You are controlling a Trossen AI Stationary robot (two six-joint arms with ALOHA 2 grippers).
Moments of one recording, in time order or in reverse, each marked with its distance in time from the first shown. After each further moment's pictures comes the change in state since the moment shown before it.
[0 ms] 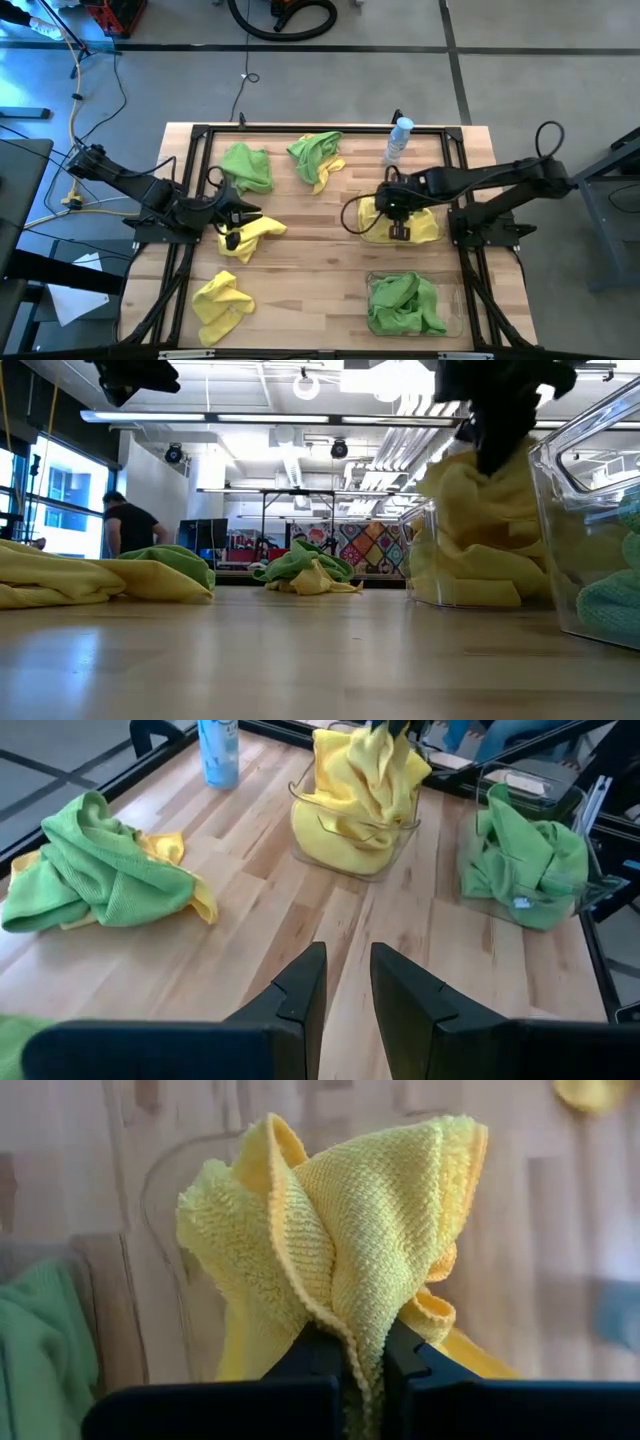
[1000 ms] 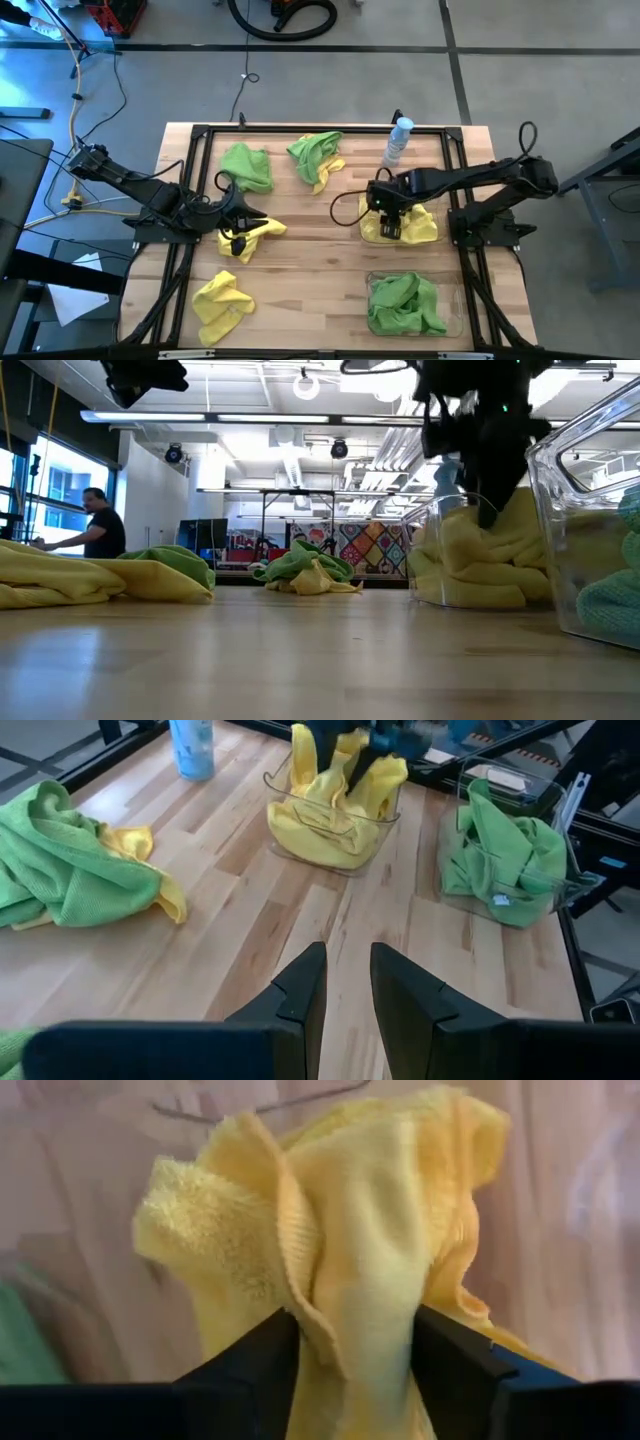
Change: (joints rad) left arm 0.000 0.066 0.000 0.075 0.046 -0.005; right arm -0.083 0.118 -0.077 0.077 -0.091 0.060
